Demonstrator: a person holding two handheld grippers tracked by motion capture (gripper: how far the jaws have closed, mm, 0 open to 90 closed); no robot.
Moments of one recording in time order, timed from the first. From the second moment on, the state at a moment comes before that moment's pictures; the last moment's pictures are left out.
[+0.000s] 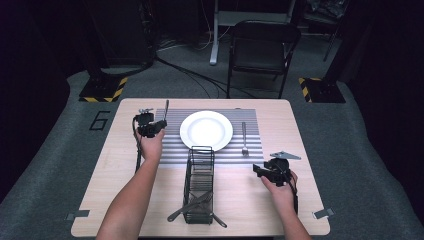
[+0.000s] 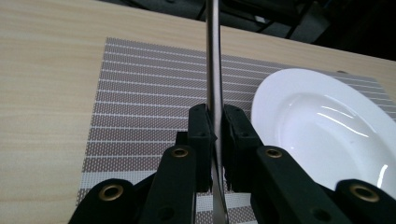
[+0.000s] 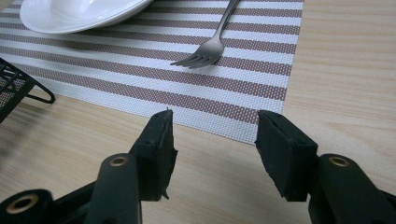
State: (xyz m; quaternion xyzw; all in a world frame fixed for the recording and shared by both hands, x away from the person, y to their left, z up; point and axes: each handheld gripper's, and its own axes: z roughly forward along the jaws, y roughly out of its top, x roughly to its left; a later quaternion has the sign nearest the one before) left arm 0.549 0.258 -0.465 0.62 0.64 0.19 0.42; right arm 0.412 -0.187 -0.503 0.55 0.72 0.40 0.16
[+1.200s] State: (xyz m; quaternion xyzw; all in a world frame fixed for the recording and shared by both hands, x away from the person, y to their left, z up) left arm 0.573 0.244 -0.508 0.61 0.68 0.18 0.36; right arm 0.413 -0.182 -0.505 0.54 0.72 0.41 0.14
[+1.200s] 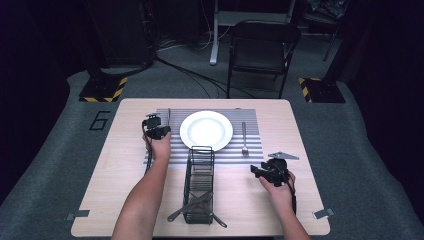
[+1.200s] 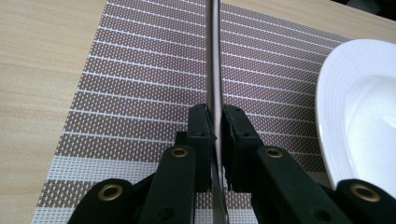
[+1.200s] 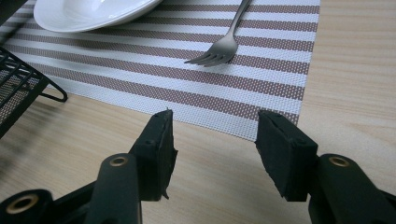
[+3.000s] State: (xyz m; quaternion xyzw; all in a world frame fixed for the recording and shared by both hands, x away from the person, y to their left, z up) left arm 0.560 0.269 -0.502 0.62 0.67 0.16 0.37; right arm 0.414 -0.184 -0.506 0.55 0.72 0.41 0.14
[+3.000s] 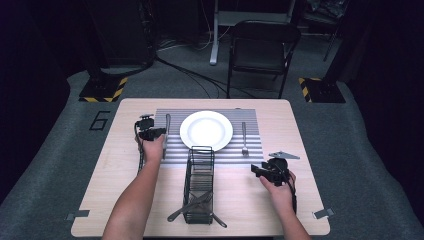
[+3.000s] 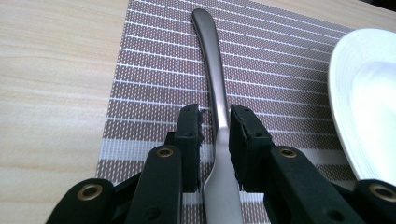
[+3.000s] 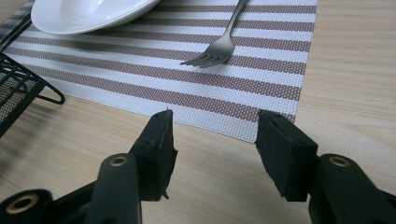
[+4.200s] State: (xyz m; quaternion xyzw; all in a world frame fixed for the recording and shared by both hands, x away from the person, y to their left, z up) left arm 0.495 0.288 -0.426 0.69 0.58 0.17 0.40; right arm 0.415 -0.184 -0.500 0.55 0.71 0.41 0.15
